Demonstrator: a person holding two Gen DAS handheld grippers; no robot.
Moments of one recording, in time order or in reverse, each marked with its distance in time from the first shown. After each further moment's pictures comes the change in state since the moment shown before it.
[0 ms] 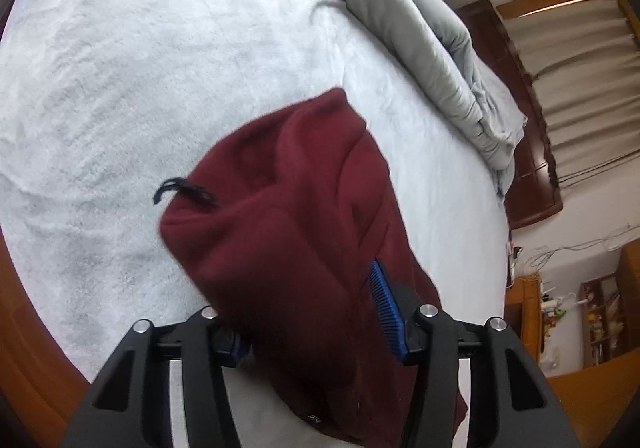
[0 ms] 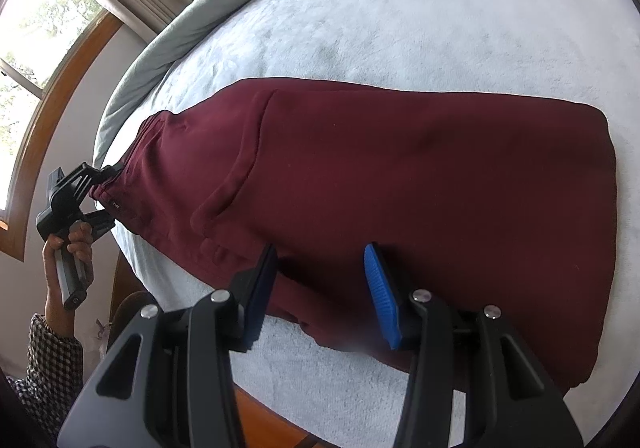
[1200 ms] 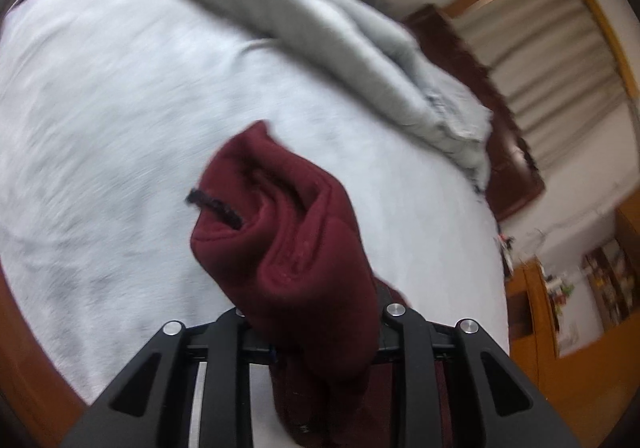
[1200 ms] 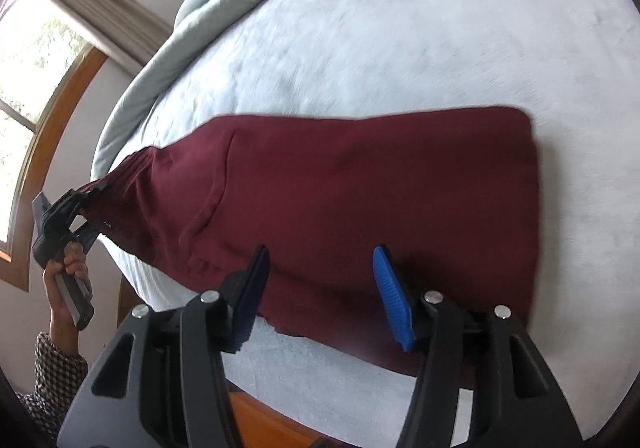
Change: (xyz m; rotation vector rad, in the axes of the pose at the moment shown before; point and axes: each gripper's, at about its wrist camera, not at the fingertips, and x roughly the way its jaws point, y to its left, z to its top) left arm -0.022 -0.064 -0.017 0.199 -0.137 -0.059; right arm -0.042 -0.037 -0.001 0.093 -0.072 -0.021
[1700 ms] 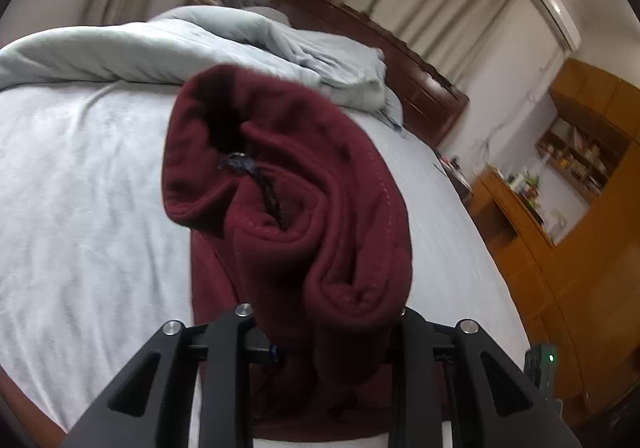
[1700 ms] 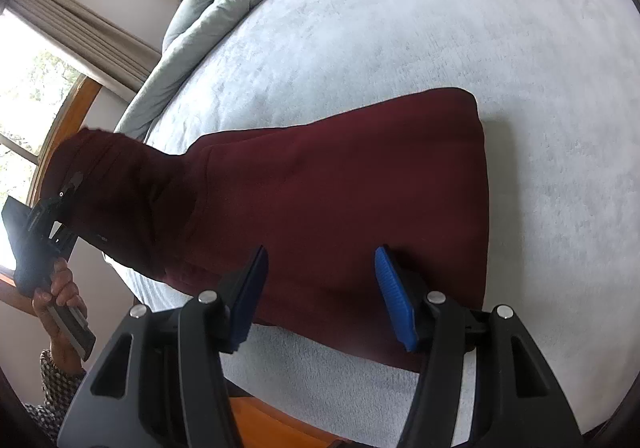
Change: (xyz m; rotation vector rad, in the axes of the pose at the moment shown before) left arm 0.001 -0.133 -0.056 0.406 0.055 -0.167; right arm -0.010 -0.030 -0.006 0.086 -0.029 0.025
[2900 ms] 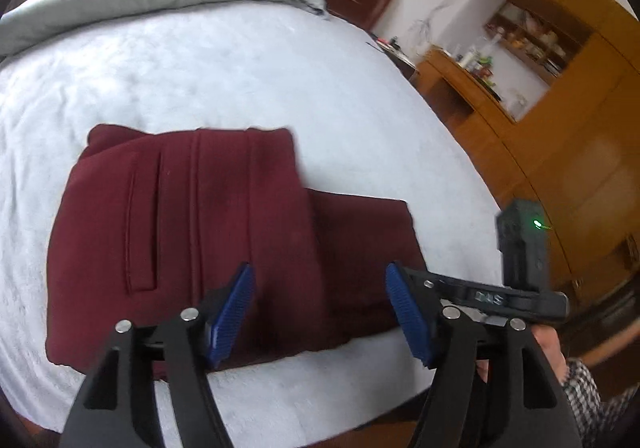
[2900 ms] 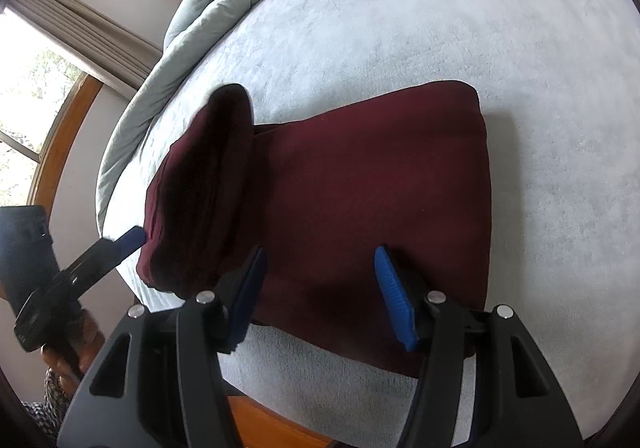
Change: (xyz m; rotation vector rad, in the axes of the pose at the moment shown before) left arm 0.057 -0.106 -0.086 0.235 0.376 -0.162; right arm 0.004 -0.006 -0.003 0.003 0.007 0.011
